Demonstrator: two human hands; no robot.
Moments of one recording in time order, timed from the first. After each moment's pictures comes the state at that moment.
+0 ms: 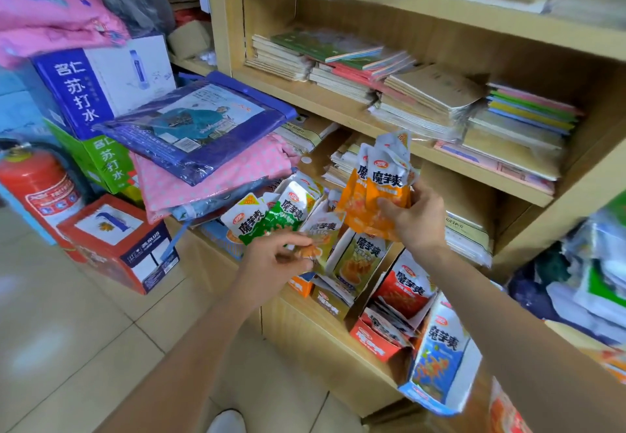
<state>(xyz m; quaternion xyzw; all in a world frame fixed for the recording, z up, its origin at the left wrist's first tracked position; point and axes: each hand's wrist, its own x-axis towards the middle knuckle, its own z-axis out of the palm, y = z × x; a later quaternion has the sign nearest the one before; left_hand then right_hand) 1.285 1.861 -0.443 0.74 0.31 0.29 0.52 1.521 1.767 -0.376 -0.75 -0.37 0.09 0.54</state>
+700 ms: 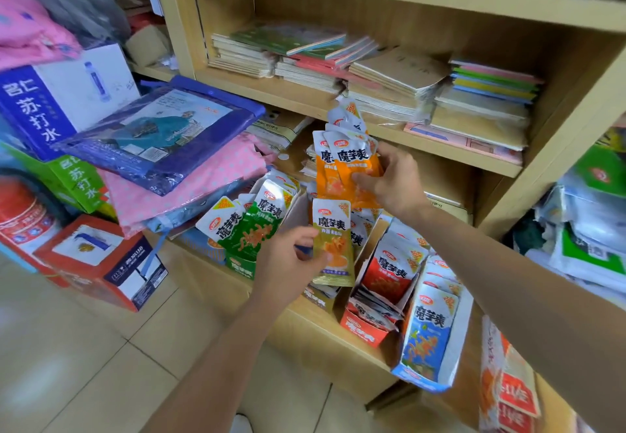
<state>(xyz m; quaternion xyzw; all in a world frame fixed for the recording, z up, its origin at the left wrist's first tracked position) 1.331 1.829 -0.439 0.80 0.33 0.31 0.40 1.548 1.777 -0.354 -0.74 -0.45 0.09 0.48</state>
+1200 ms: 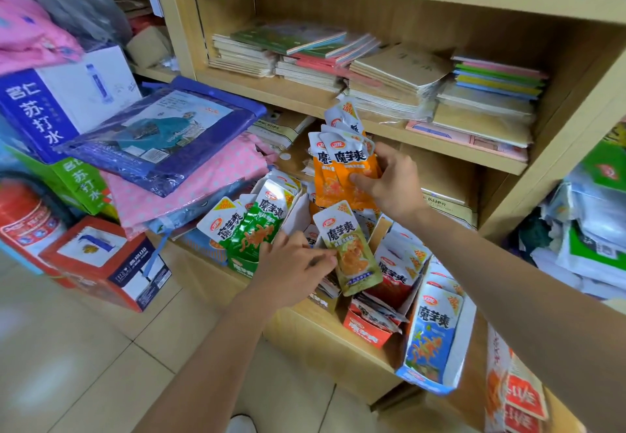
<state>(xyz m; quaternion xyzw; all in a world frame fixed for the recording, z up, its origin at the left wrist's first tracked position) 1.335 1.836 -0.432 0.93 0.30 0.00 0.19 1.543 1.778 -0.360 -0.74 -0.47 0.05 0.48</state>
